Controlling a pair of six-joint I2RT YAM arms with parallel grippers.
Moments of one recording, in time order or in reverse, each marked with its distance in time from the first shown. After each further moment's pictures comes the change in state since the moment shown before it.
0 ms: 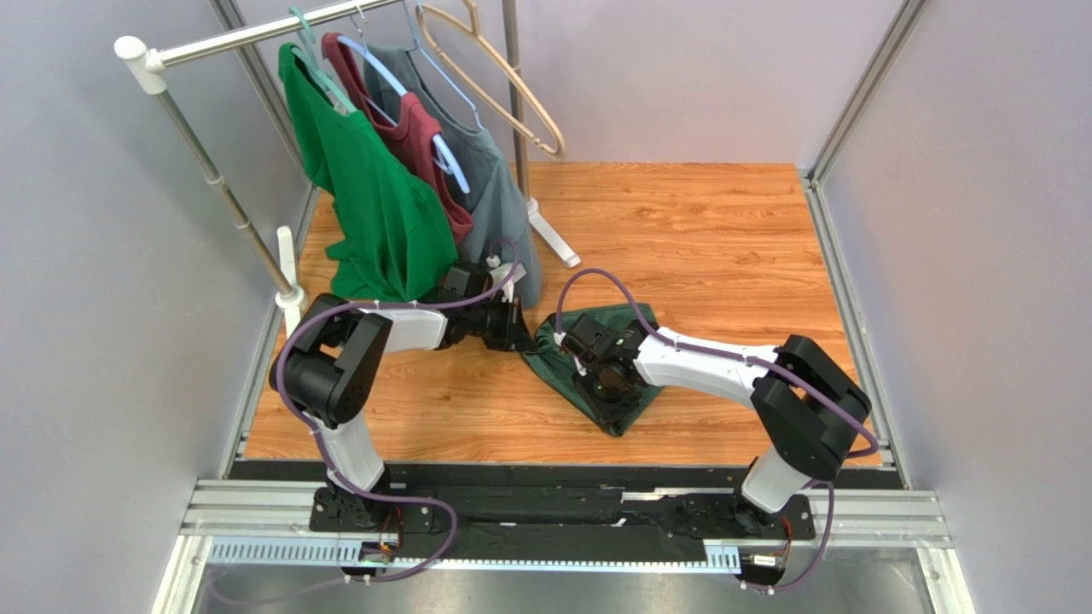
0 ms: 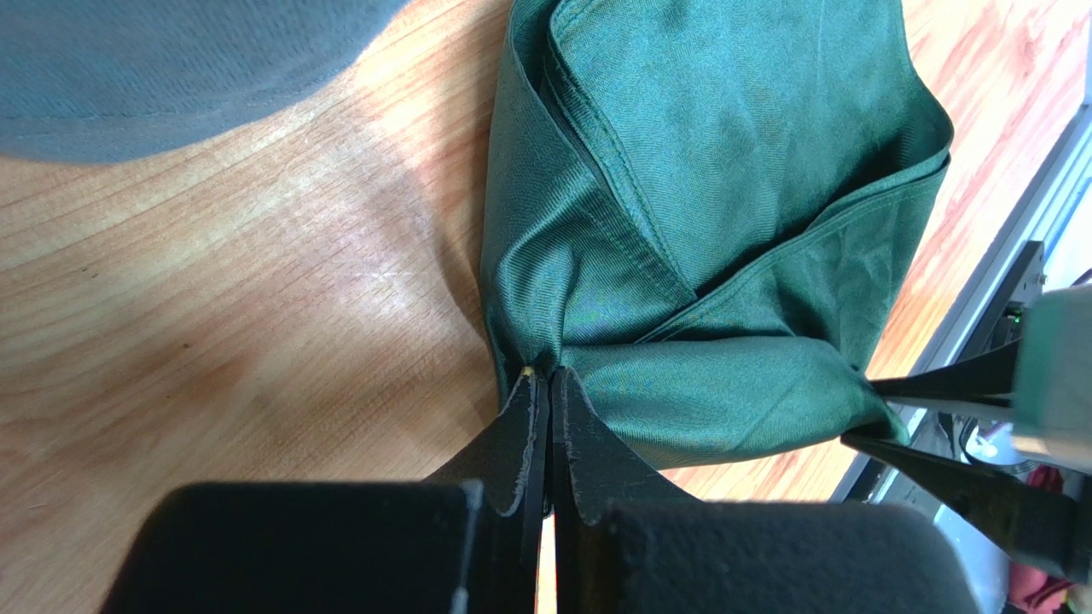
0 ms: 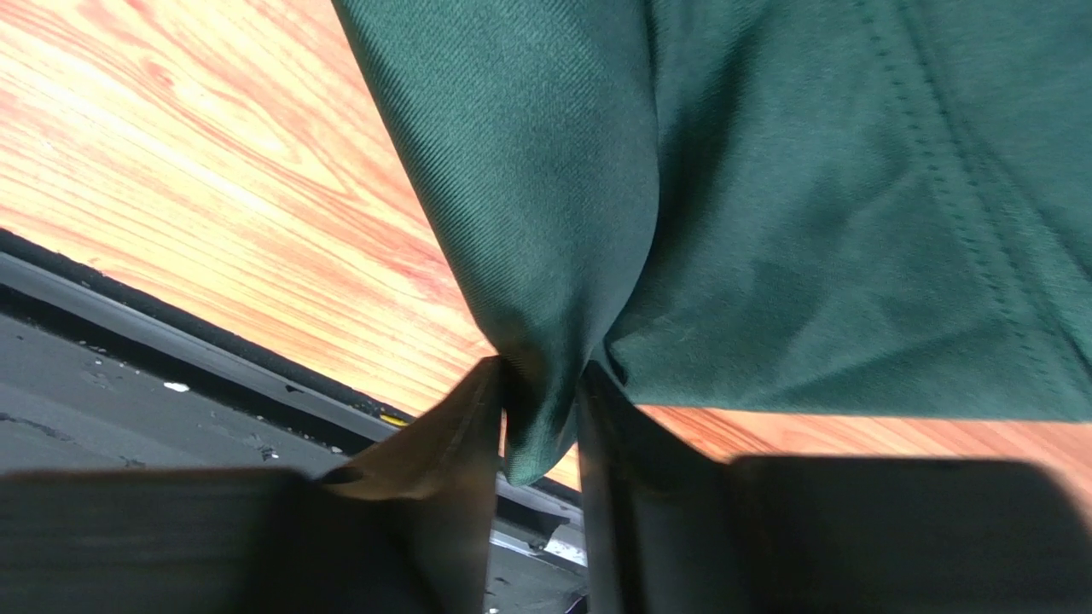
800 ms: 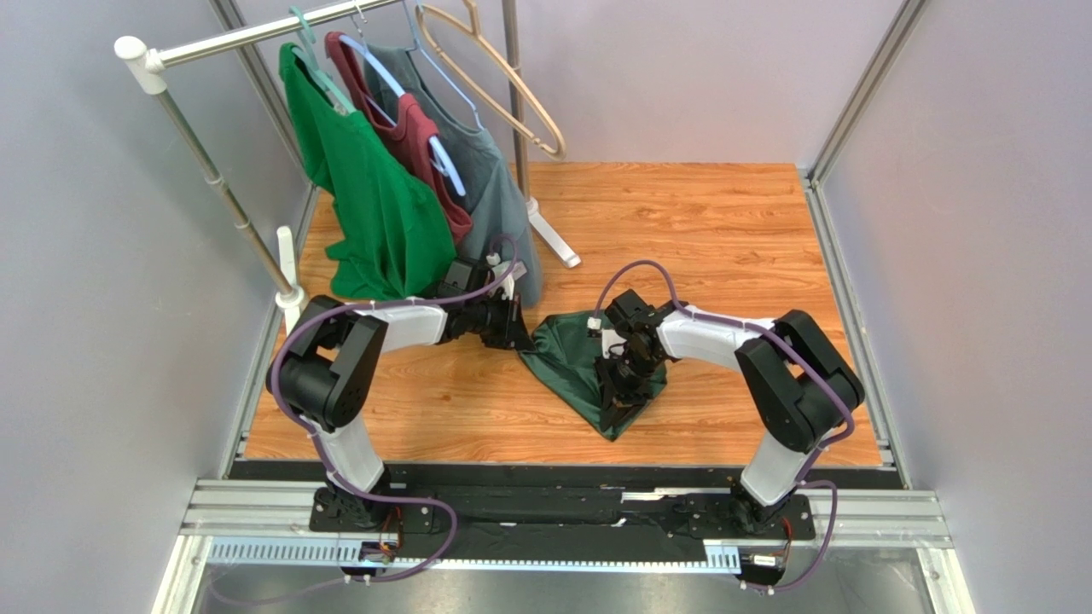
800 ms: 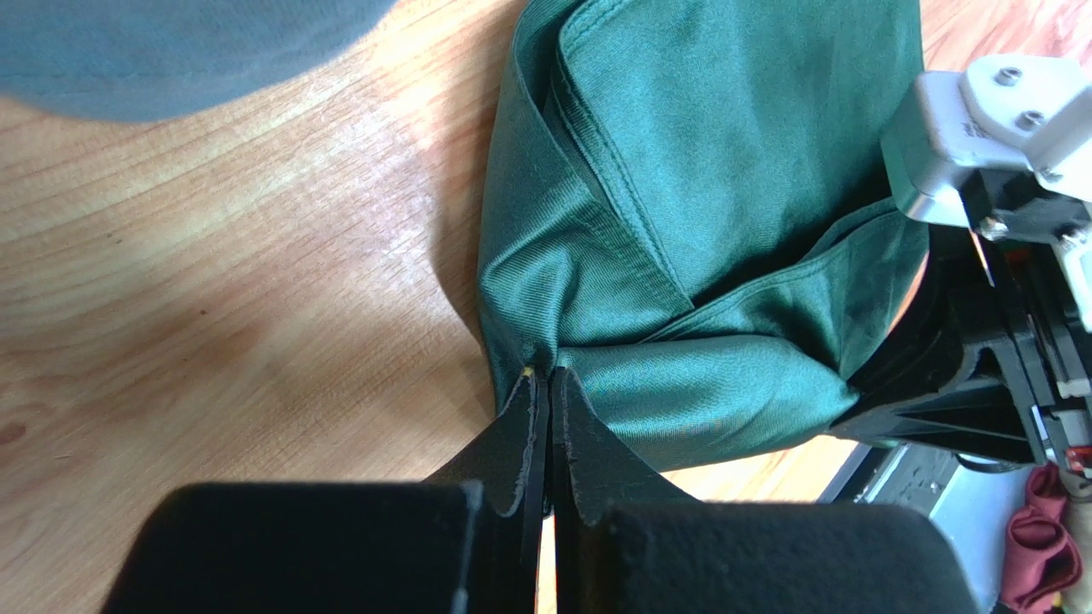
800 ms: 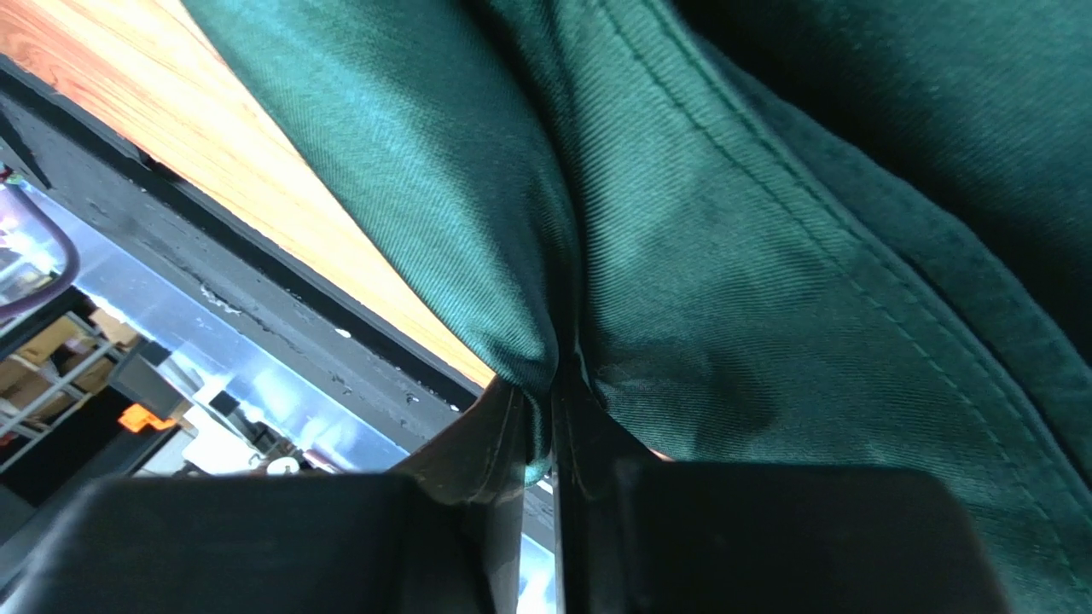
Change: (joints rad) left arm 0.000 -0.020 0.039 -0.109 -0.033 0.009; right arm -0.283 0.095 -0.068 0.090 -0.483 0.010
